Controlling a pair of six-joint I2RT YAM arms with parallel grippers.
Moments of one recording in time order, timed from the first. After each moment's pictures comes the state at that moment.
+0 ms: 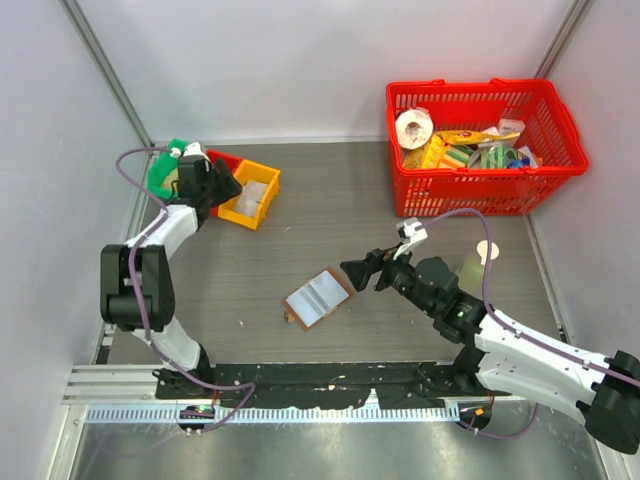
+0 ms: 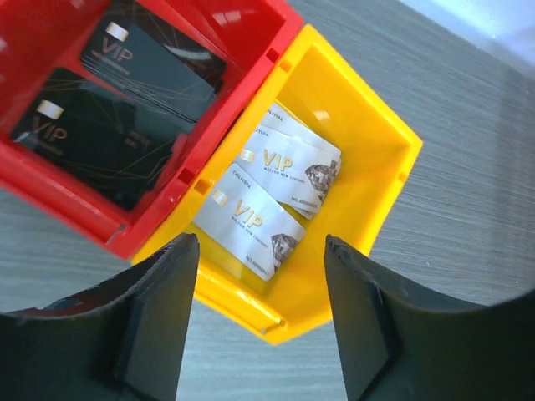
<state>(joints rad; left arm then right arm) -0.03 1.71 1.11 0.04 0.07 -0.47 0.86 0.82 0.41 0.28 0.13 0.50</state>
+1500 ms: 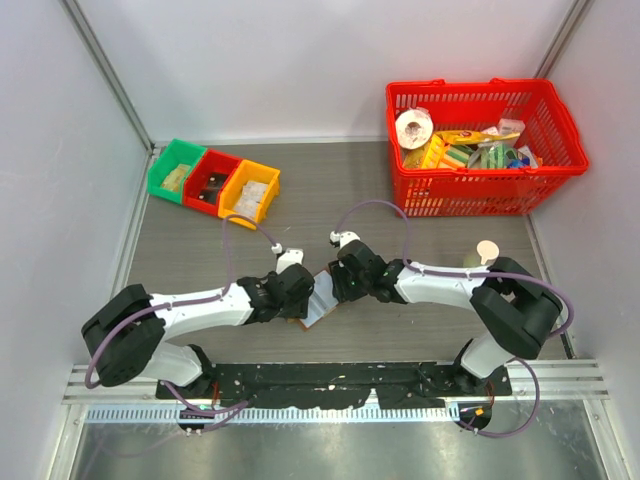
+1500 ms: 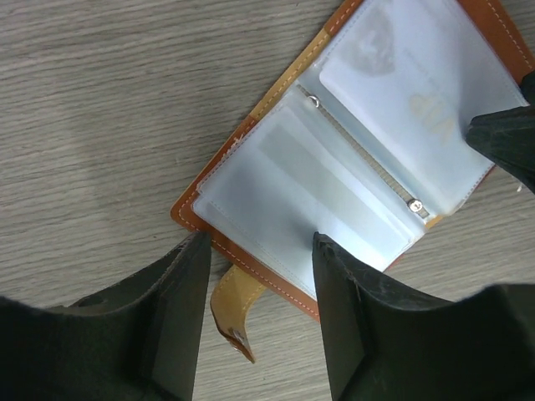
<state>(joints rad) -0.97 1.36 0.65 -0.33 -0.32 -0.75 0.88 1.56 0.76 -0.09 0.05 0.43</state>
